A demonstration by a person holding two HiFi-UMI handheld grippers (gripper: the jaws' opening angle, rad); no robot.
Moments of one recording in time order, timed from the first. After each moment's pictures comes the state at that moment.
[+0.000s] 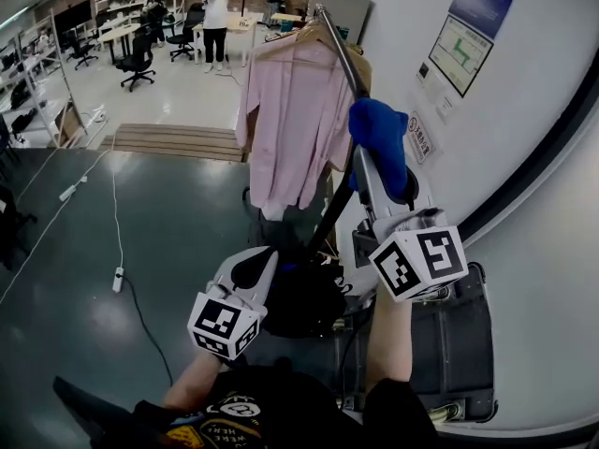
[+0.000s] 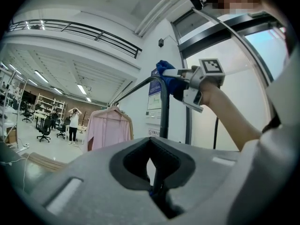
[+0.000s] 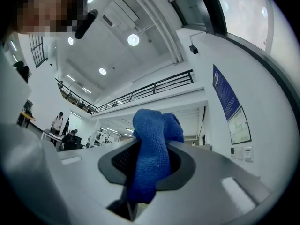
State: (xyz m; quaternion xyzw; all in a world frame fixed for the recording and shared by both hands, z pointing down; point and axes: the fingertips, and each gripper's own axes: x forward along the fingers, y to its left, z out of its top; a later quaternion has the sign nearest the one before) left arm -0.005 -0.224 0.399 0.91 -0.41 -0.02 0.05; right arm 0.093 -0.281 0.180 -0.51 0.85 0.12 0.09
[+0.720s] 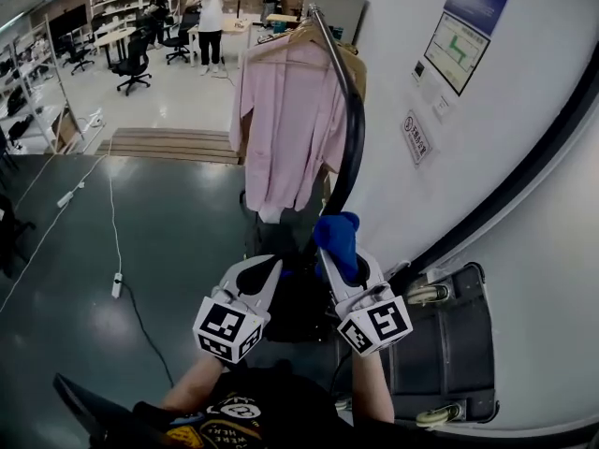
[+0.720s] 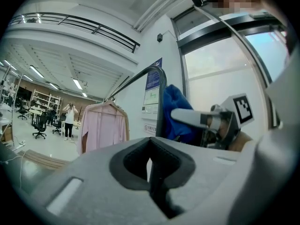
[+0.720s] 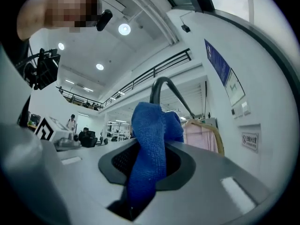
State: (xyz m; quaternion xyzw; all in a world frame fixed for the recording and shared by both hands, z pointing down) left arm 0.019 -0.230 0.418 0.92 -0.39 0.00 0.07; right arm 0.092 -0.239 0.355 -0.47 0.88 0.02 0.04
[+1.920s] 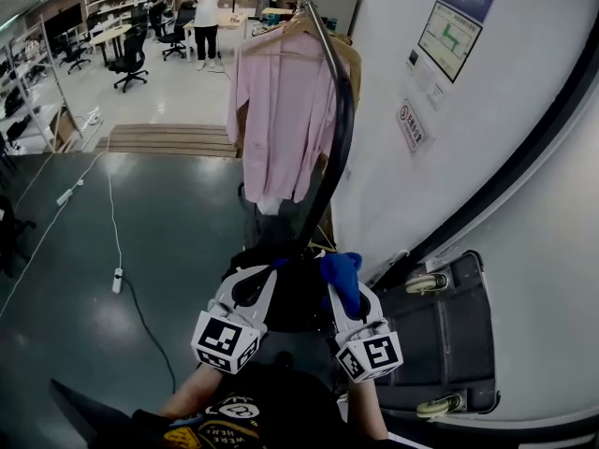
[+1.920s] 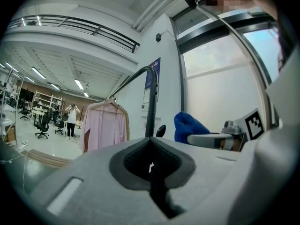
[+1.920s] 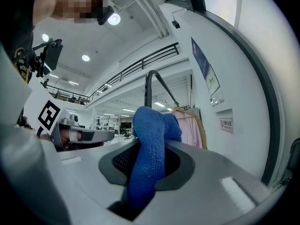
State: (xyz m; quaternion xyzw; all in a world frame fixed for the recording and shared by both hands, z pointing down) left arm 0.018 -0.189 0.433 0.91 -0.40 0.01 0.07; right arm 0.132 -0.168 0.428 -0.54 0.84 -0.03 0.01
